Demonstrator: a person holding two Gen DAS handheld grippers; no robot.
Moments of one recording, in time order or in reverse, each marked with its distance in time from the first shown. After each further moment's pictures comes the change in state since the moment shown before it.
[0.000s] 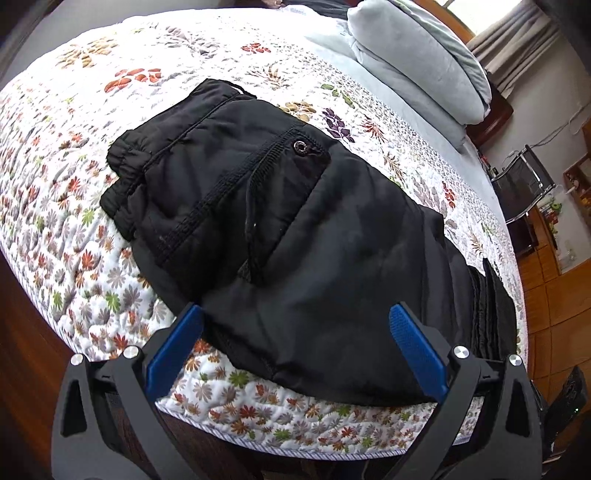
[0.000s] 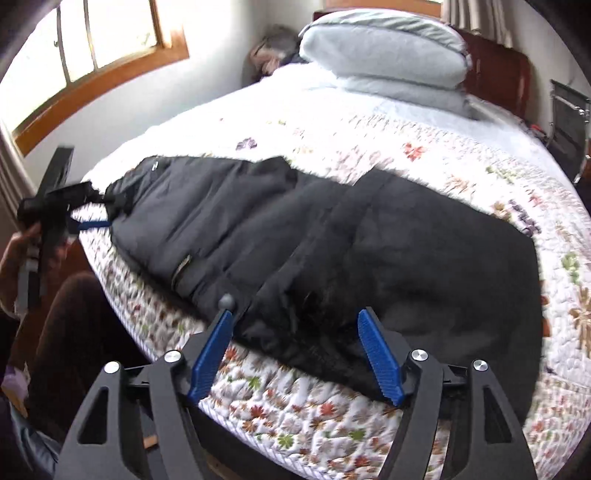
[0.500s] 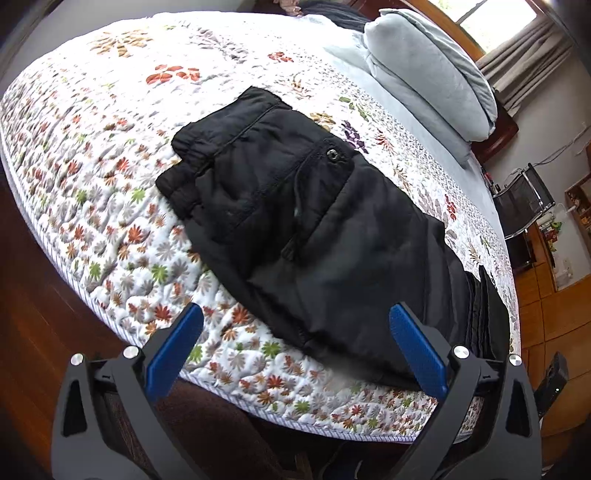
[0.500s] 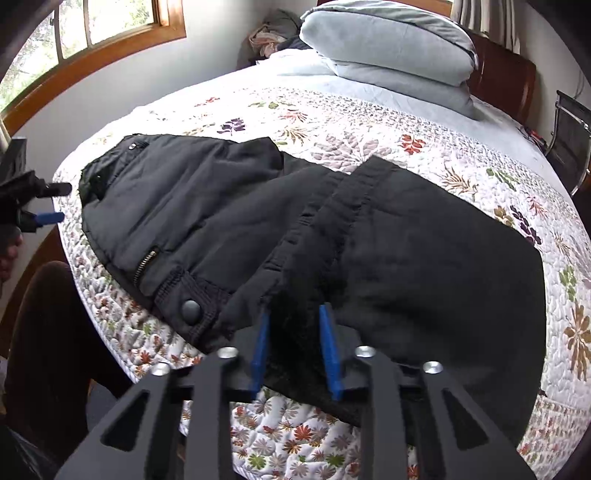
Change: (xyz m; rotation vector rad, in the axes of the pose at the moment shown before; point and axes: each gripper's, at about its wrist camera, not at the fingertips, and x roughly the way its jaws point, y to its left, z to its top) left arm -0.029 0.024 -0.014 -0.062 -0.024 0.004; right arm 0.034 -0.002 0.007 -0.055 0.065 -0.050
